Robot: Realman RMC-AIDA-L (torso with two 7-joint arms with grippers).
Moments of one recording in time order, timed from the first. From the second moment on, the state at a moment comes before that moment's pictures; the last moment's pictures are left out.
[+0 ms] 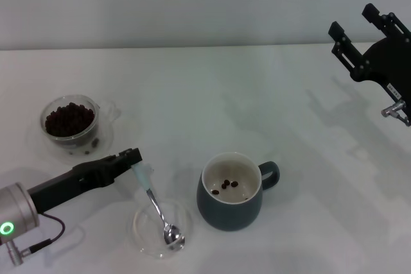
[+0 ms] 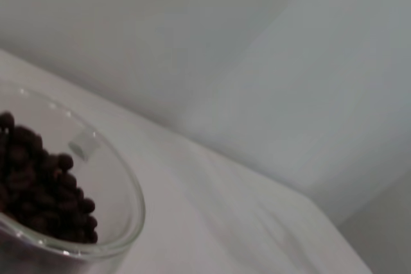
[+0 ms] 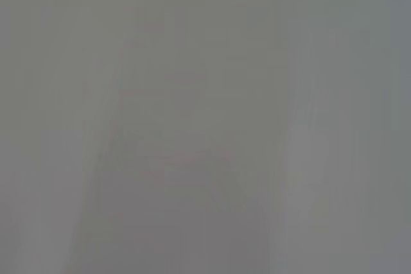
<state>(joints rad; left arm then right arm) -0.43 -2.06 1.06 0.32 1.43 1.26 -1.58 0.39 2.01 -1.78 -0.25 0.05 -1.30 0.25</state>
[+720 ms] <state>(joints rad) -0.43 -2.06 1.06 0.33 1.46 1.25 -1.61 0.37 2.01 -1.79 -0.25 0.05 -1.32 0.25</state>
